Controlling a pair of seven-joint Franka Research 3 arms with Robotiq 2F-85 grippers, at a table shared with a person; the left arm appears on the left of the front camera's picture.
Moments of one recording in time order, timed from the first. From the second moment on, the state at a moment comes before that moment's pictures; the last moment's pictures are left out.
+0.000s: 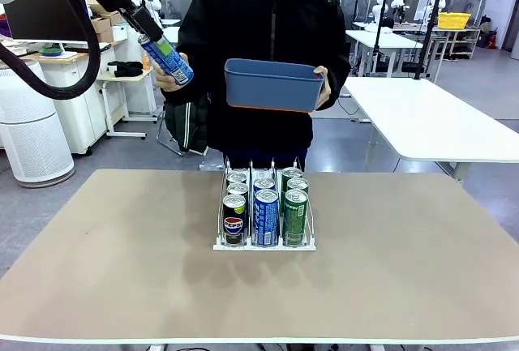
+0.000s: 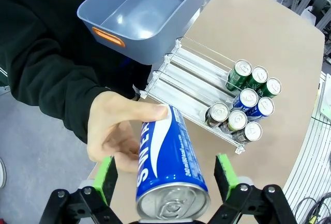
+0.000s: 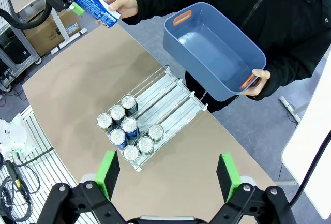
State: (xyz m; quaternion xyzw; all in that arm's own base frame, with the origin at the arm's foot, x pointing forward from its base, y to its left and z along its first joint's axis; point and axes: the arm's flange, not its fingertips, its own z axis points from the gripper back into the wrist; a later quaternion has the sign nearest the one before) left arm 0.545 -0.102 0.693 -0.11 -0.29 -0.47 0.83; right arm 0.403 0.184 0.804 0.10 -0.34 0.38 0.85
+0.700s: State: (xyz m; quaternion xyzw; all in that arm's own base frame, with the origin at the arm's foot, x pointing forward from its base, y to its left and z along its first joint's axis) left arm 0.546 -0.096 0.695 -0.08 -0.29 -0.46 0.84; right arm 0.403 0.184 0.804 0.10 -0.34 0.38 0.85
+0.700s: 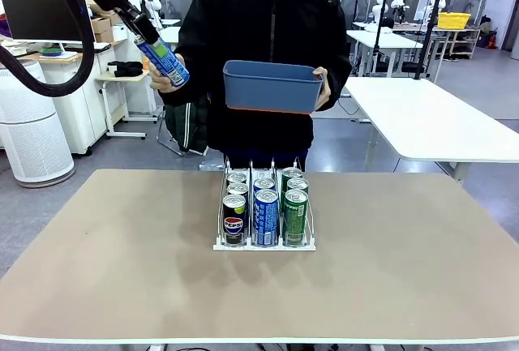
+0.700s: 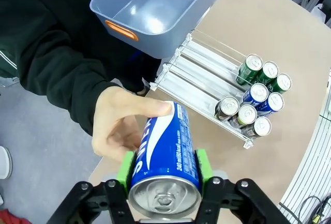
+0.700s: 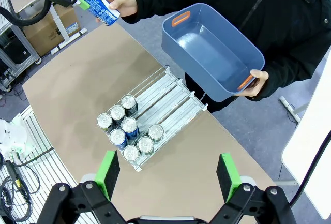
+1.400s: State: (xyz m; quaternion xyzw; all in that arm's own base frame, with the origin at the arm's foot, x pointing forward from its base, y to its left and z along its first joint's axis) left arm 0.545 -0.099 0.695 -0.08 -0.28 -0.45 0.84; right arm 0.403 0.184 0.804 0.10 -0.34 0.38 0.85
